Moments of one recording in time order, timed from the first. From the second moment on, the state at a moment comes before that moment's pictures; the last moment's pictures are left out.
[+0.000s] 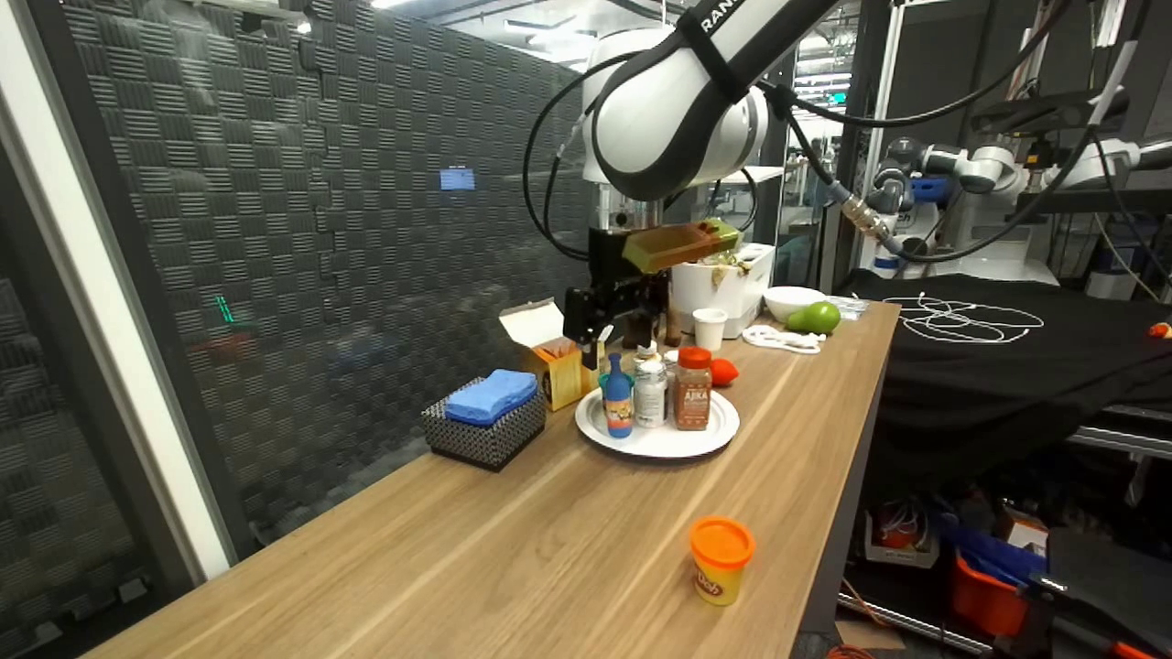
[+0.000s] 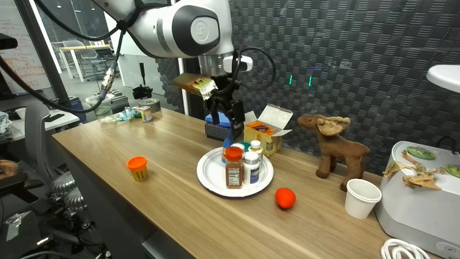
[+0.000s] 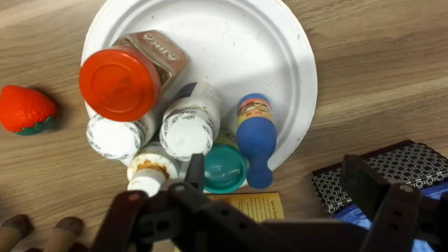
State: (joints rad) arm 0.04 0.39 -0.02 -1.87 -0.09 2.35 0.21
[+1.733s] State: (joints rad) arm 0.14 0.12 0.07 -2.39 0.10 2.48 0.18
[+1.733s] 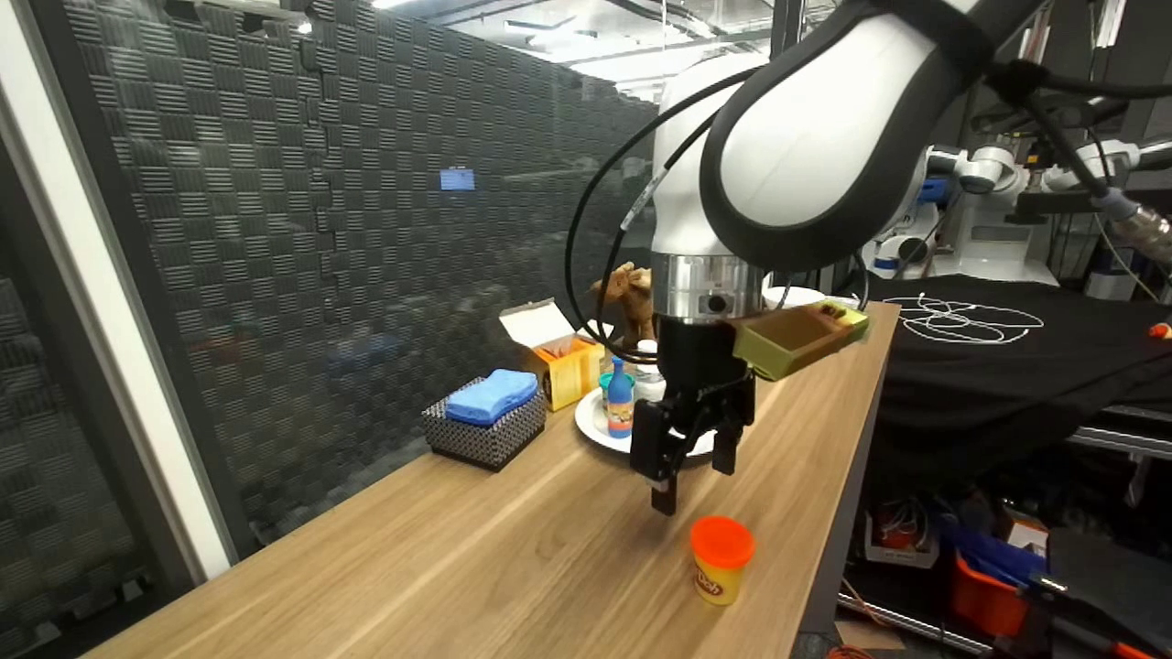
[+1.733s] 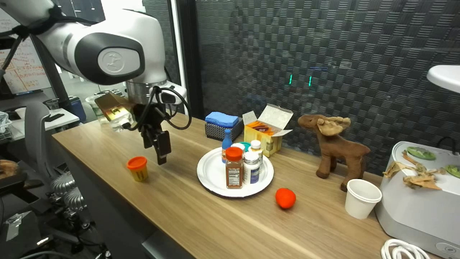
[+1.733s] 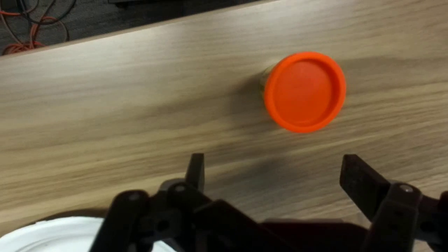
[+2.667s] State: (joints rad) arm 0.16 0.11 0.12 -2.47 0.04 2.48 0.19
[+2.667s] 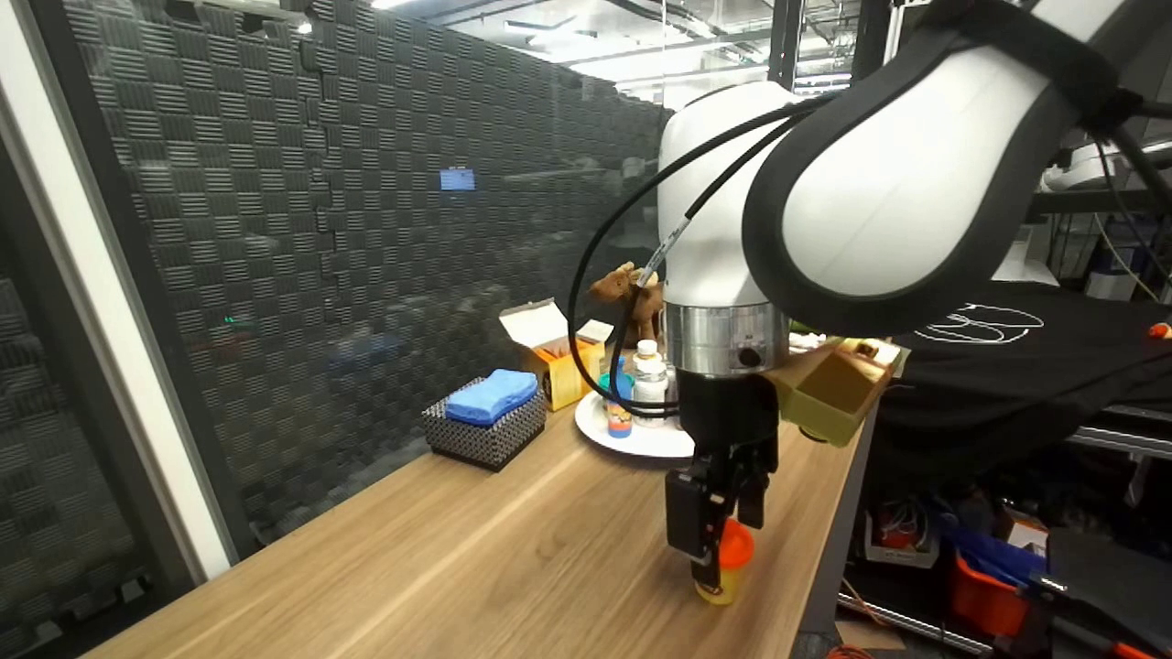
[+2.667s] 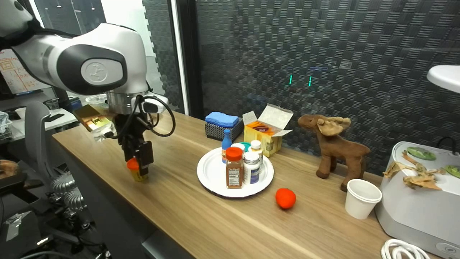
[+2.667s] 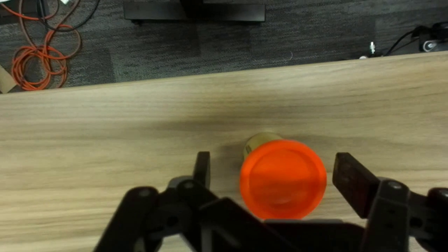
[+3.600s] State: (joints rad) arm 0.15 0.04 0.10 -2.47 -0.18 2.50 0.36
